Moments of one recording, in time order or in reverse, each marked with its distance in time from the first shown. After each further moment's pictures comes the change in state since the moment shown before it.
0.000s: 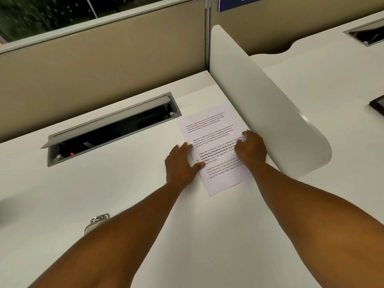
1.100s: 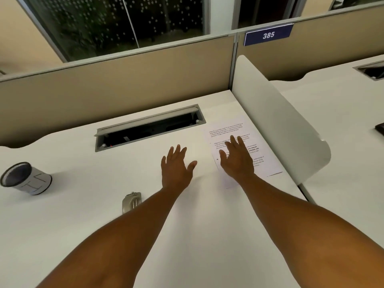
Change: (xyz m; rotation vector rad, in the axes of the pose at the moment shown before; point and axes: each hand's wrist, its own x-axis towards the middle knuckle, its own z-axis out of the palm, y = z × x) left_hand -0.082 -0.034 -0.075 0.135 0.210 -0.049; right_hand -0.105 -0.063 0.008 -0.235 -0.065 -0.490
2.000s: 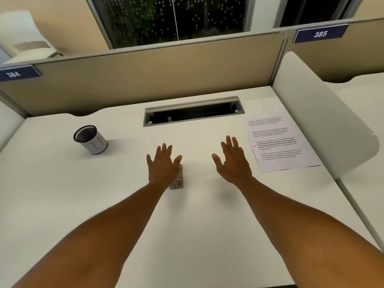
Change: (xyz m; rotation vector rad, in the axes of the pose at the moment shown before) left_hand -0.098 -0.140 -0.085 0.119 -0.011 -0.230; right_hand -0.097 -0.110 0.048 0.026 -0.142 -0.264
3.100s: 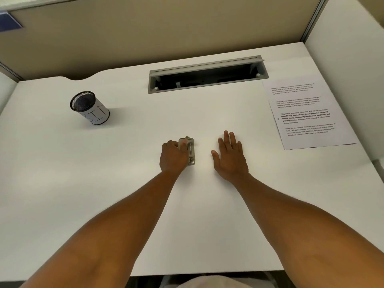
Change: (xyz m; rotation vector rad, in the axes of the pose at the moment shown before) left_hand -0.002 -0.020 0.054 -0.458 -0.025 -0.441; right_hand -0.020 -0.018 0.089 -0.096 -0.219 0.014
